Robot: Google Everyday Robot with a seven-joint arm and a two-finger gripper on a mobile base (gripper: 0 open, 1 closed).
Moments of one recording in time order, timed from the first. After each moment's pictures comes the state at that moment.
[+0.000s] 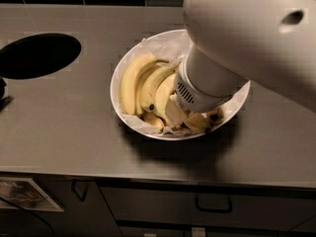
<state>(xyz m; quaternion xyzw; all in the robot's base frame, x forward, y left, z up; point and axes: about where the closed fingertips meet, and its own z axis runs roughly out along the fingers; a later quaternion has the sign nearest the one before) 0.436 -0.073 0.918 -0.29 0.93 -0.02 0.22</state>
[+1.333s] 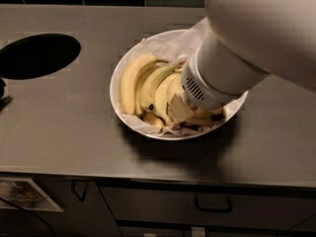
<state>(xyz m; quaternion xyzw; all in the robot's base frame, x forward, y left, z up) 0.433 -0.076 0.935 -0.29 0.92 0.00 0.25</state>
